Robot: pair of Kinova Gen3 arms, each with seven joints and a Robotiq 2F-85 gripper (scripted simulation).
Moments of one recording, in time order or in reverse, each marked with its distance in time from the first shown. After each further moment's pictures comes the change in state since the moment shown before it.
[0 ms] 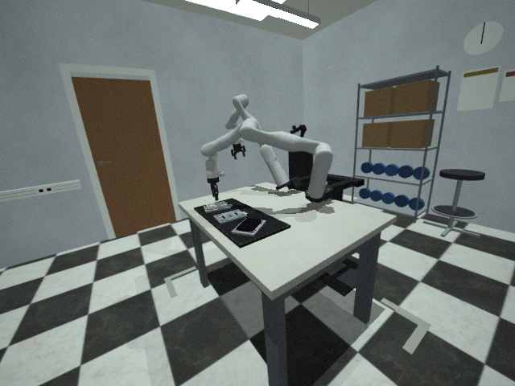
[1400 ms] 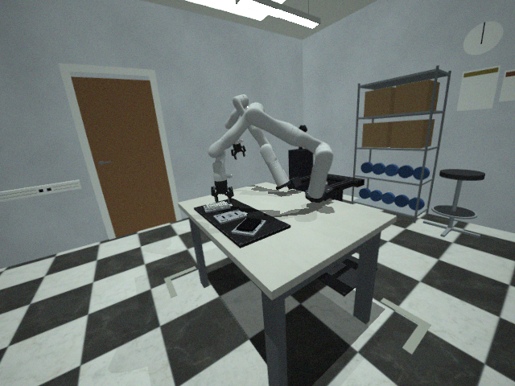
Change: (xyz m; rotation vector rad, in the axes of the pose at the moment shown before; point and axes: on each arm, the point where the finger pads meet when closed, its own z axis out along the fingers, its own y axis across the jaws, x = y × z) left arm 0.029 0.105 0.003 -0.004 0.001 -0.801; right arm 0.000 0.000 0.000 0.000 0.000 0.000
